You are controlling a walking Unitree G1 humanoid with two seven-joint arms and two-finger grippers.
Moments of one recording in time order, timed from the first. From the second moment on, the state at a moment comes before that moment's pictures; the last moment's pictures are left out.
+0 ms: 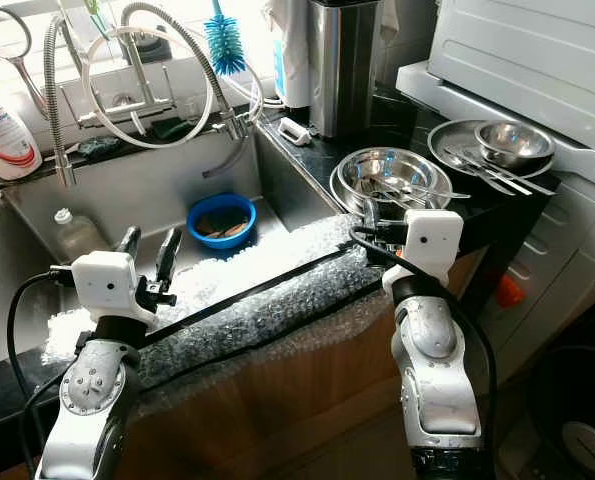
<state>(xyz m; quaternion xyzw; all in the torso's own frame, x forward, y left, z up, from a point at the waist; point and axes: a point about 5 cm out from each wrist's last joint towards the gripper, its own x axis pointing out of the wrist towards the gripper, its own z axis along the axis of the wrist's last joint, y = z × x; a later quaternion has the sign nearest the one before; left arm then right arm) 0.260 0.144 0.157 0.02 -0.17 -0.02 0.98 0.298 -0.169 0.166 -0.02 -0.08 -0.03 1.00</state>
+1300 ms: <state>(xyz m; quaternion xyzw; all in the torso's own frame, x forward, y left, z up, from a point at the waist) 0.261 0.142 0.159 0.02 -0.17 -0.03 0.98 0.309 -0.172 0.163 -0.04 -0.08 -0.04 1.00</state>
